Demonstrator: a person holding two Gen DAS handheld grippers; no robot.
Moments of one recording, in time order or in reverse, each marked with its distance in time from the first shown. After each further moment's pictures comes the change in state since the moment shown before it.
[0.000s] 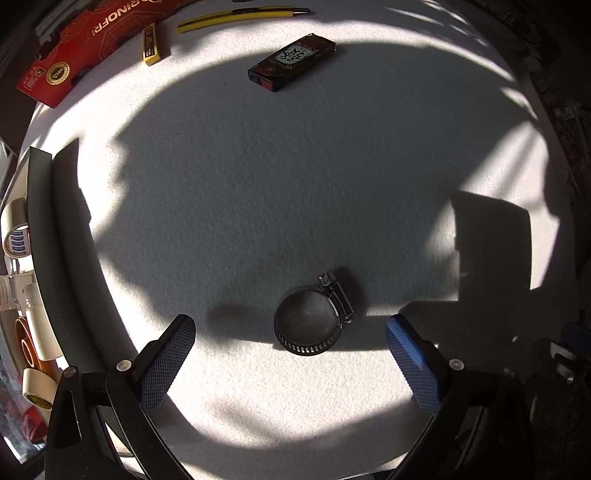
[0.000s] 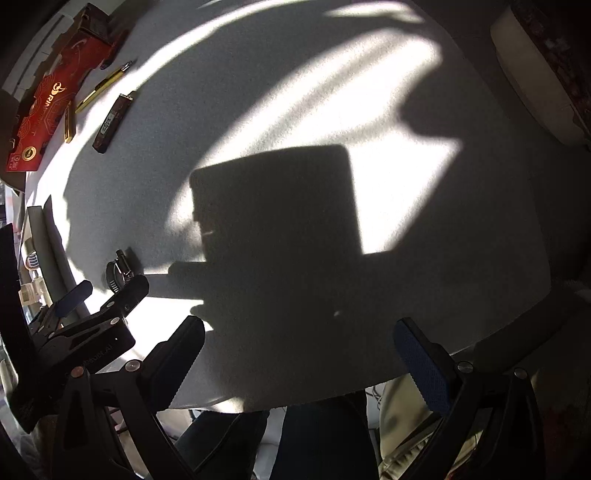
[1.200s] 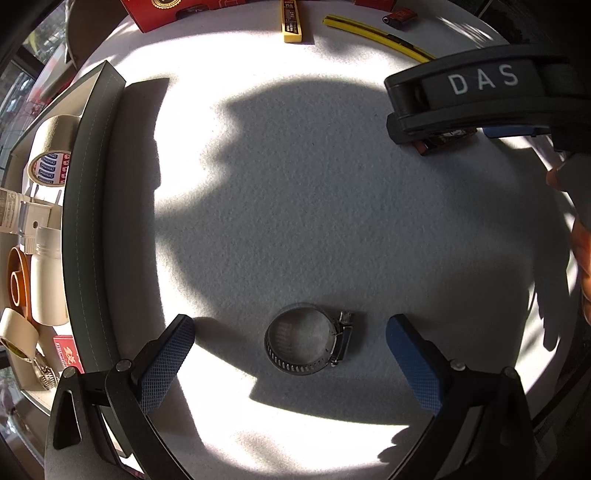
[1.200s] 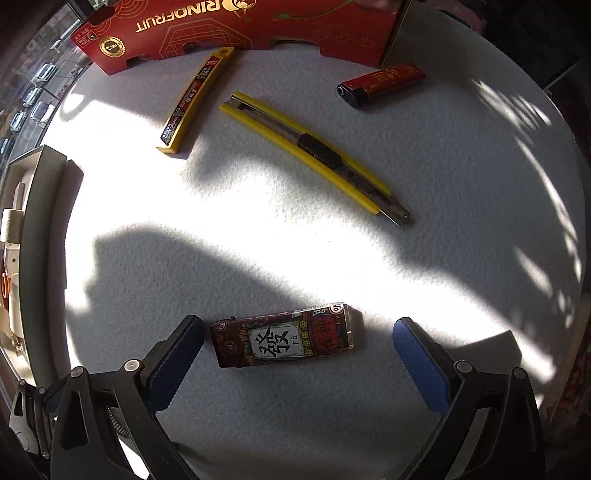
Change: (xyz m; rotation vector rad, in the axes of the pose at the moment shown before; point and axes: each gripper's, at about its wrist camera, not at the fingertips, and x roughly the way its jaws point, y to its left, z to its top) left arm 0.011 0.077 0.002 -0.378 -0.013 -0.033; right arm 0.075 0.252 0.143 -0.795 -0.142 -0.145
